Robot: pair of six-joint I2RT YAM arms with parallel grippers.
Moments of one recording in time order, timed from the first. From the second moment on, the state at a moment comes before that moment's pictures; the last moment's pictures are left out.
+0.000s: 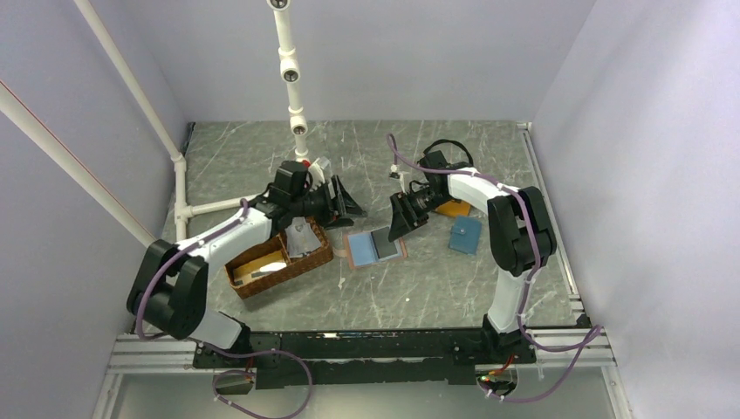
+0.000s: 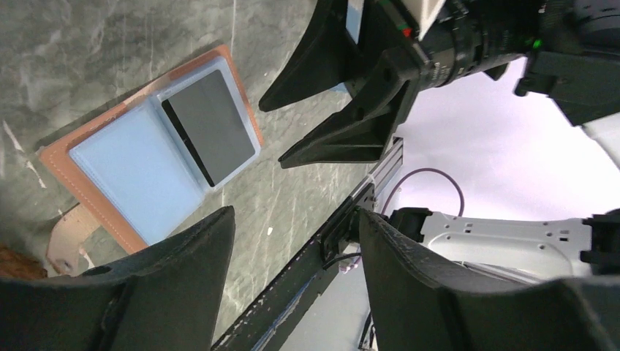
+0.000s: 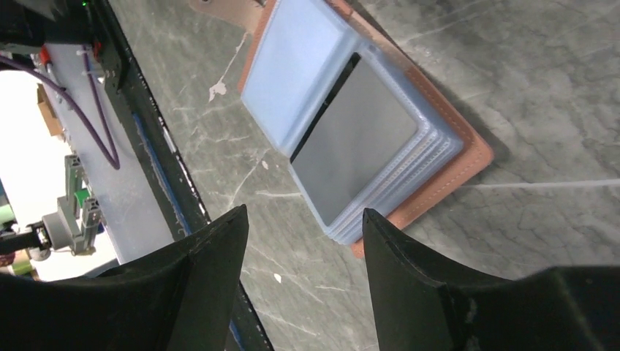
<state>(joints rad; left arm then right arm) -0.45 1.43 0.90 -0.04 0.60 -0.88 0.33 1.90 1.28 -0.75 -0.88 -0.26</state>
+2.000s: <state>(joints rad) -0.62 1.86 1.05 -0.20 0.47 -0.88 0.33 1.96 1.26 -0.68 -0.77 -0.17</state>
